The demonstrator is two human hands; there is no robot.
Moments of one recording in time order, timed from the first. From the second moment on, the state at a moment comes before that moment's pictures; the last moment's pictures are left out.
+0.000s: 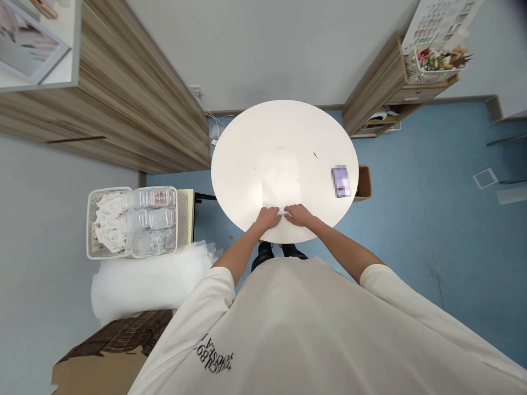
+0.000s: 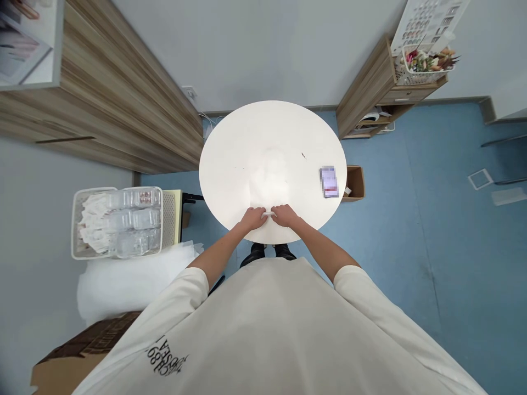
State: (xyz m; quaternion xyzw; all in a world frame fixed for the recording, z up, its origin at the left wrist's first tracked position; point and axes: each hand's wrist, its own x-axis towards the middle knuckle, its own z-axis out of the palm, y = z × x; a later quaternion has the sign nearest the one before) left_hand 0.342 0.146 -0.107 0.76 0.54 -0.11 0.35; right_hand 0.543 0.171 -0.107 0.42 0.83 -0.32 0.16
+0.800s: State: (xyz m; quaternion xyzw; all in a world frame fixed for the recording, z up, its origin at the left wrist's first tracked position) left_hand 0.341 0.172 -0.124 0.81 0.54 -0.08 0.21; right_hand 0.544 0.188 -0.116 0.51 0.82 -0.21 0.13
